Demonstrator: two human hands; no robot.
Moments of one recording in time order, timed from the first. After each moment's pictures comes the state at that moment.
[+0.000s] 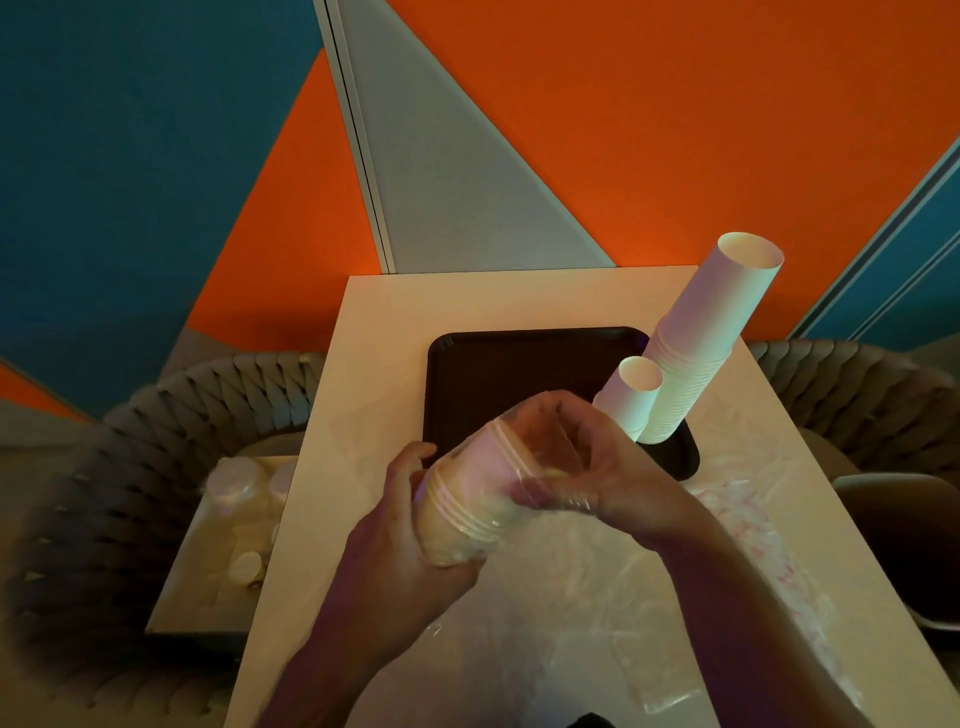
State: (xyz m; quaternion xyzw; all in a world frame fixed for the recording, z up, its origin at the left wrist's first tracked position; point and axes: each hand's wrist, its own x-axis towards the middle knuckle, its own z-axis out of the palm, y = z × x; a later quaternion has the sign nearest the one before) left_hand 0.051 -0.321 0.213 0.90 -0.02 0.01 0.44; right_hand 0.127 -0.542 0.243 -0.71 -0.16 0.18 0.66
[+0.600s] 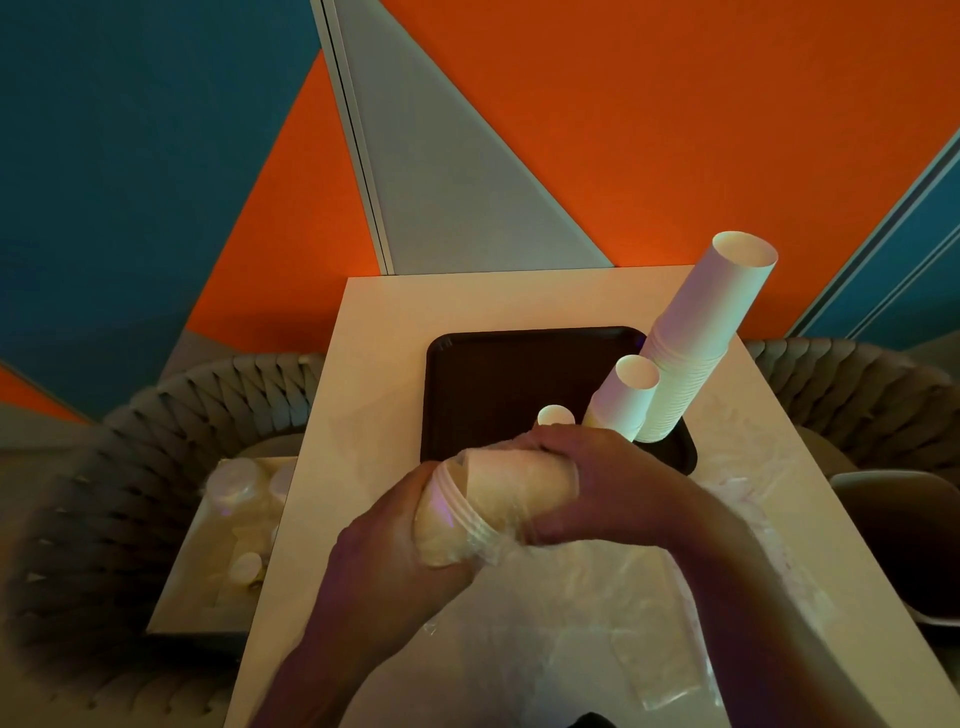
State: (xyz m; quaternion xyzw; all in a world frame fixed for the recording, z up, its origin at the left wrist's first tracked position) left_hand 0.048 -0.322 0.226 0.91 -0.02 0.01 0.41; right_hand 0.125 -0.549 0.255 -0.89 -0.19 0.19 0.38
